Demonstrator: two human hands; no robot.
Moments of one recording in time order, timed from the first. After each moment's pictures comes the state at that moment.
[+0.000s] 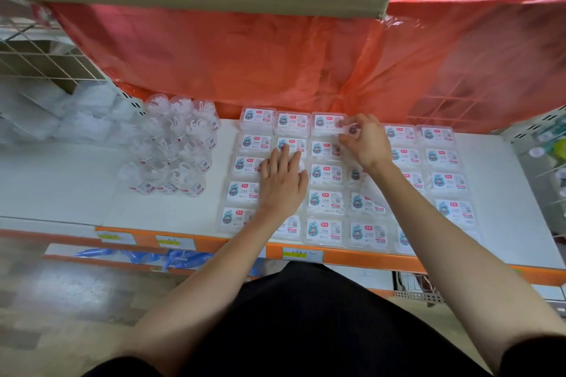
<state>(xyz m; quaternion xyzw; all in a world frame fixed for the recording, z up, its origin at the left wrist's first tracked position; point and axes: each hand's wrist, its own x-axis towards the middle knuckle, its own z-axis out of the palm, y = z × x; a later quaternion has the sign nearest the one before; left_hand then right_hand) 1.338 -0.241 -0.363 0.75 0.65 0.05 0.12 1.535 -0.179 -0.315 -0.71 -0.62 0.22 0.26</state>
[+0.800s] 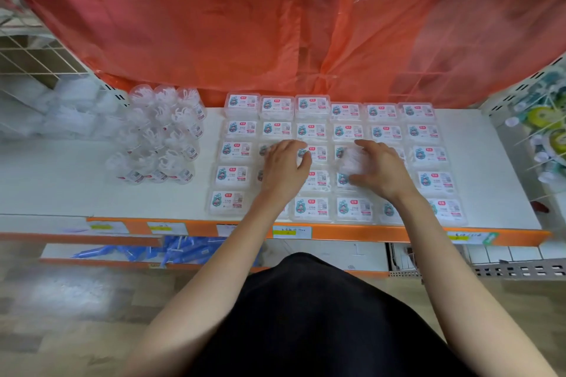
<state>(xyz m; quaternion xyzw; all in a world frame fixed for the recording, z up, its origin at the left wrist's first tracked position) 1.364 -0.268 -0.324 0.71 0.61 0.25 0.26 1.578 -0.290 -0.313 -0.71 -0.62 0.28 0.15</state>
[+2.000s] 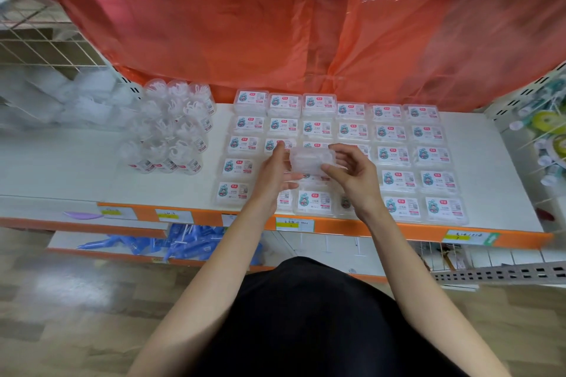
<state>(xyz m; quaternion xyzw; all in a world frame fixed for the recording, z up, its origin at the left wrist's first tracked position) 1.349 -0.302 -0.286 0.30 0.61 0.37 0.63 1.510 -0.325 -0.311 -0.54 -0.46 0.47 0.52</state>
